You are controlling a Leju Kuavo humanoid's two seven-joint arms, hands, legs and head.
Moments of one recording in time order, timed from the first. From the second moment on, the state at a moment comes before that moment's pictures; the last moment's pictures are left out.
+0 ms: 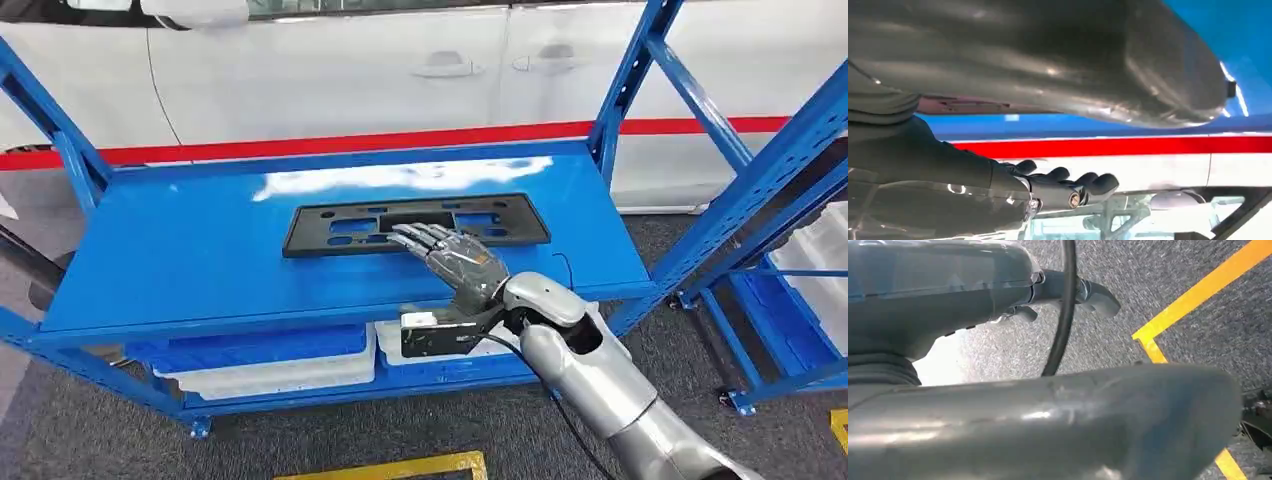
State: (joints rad) left arm -0.13 -0.02 -1.55 -0.02 1.02 0.06 0.13; right arm -0.58 -0.09 0.59 -1.43 0.84 0.18 -0.16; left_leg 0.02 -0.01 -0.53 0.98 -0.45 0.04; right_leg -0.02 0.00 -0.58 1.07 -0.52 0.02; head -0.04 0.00
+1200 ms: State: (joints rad) left arm -0.14 -0.04 -1.55 -0.02 1.02 0.06 0.12; right arm -0.57 -0.24 0.64 -1.44 0.84 0.18 -0.17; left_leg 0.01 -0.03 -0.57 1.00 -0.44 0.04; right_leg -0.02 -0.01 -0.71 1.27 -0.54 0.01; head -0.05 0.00
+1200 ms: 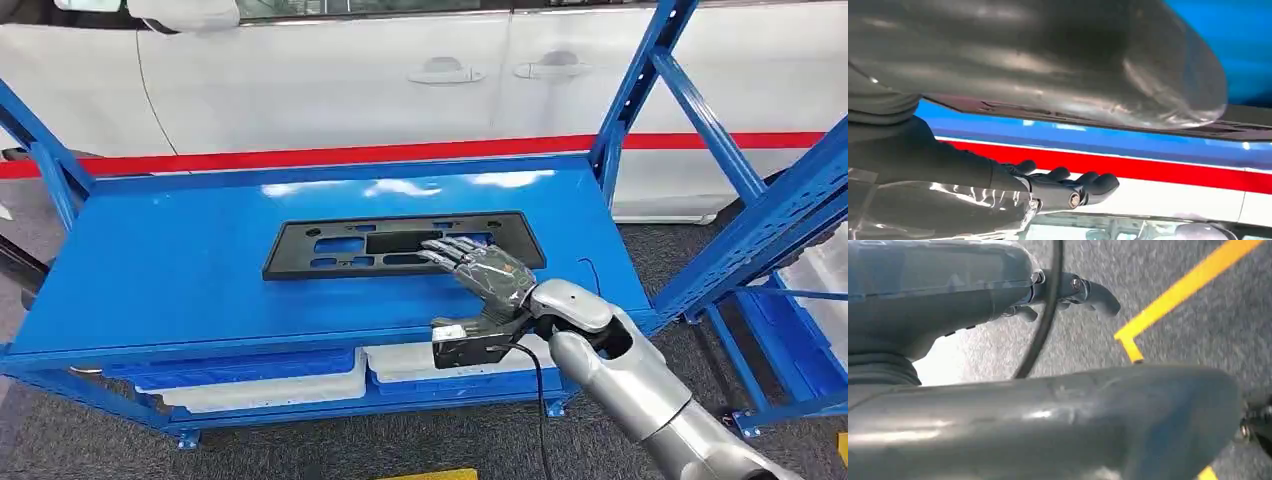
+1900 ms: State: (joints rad) left arm -0.13 -0.05 -1.55 -0.02 1.03 0.07 0.12; right arm -0.58 -0.25 0.67 -1.44 0.83 0.18 -0.18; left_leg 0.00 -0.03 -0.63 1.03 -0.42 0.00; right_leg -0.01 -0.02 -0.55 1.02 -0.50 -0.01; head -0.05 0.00
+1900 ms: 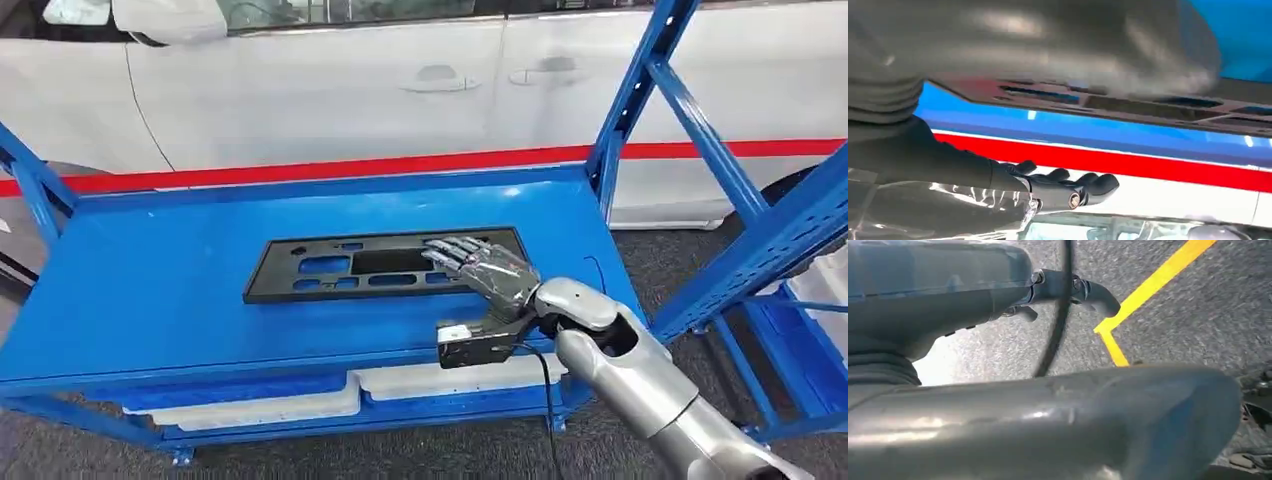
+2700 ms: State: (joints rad) left arm -0.13 -0.05 -1.55 -0.01 1.03 0.07 0.12; right arm -0.58 -0.25 0.71 -1.45 0.82 0.20 -0.18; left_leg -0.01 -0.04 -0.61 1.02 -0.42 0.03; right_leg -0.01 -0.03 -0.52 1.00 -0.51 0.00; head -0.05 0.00
